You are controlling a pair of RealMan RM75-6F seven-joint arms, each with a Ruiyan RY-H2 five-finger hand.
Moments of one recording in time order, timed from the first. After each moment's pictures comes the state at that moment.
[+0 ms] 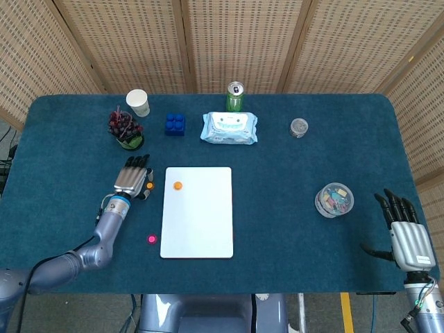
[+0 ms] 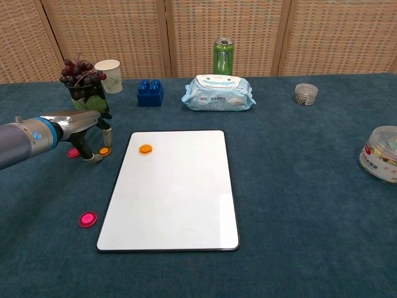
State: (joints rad) left arm -0.84 -1.72 -0.19 -1.03 0.77 0.76 0.45; right arm 0.12 -1.11 0.09 -1.67 -1.42 1.40 0.00
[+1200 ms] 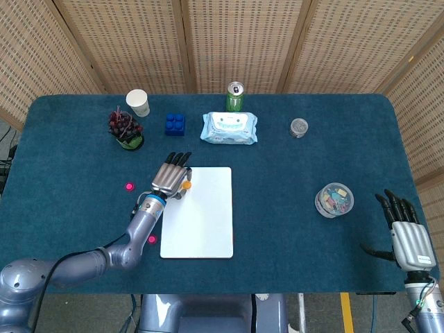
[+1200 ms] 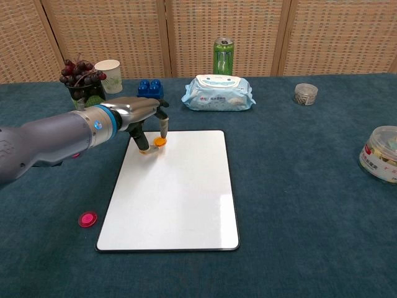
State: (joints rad) left arm -0.99 -1.82 -0.25 -1.09 0.77 0.79 0.56; right arm 0.12 -1.10 0.09 -1.68 -1.40 1.38 0.03
